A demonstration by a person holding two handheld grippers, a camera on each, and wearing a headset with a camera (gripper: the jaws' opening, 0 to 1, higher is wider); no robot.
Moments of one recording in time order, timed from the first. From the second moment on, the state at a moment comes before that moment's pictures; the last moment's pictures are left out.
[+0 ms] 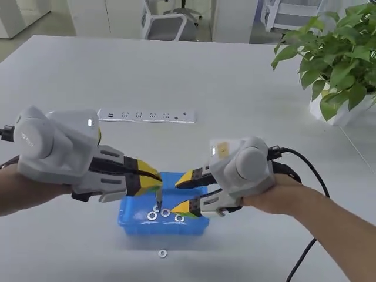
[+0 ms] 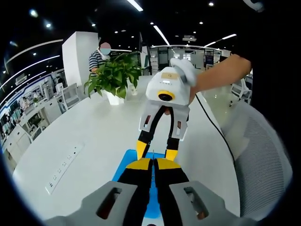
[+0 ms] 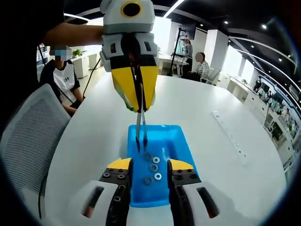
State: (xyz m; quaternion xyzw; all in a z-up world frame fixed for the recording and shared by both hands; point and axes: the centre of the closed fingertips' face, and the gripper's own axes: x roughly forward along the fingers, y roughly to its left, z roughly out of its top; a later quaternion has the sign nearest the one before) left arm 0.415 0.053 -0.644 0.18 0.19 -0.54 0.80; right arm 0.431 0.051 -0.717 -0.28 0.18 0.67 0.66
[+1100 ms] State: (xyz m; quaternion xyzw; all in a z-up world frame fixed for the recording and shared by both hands) left arm 0.387 0.045 -0.649 0.17 0.18 -0.57 0.79; right arm 0.415 -0.001 -0.726 -0.25 0.25 0.59 0.72
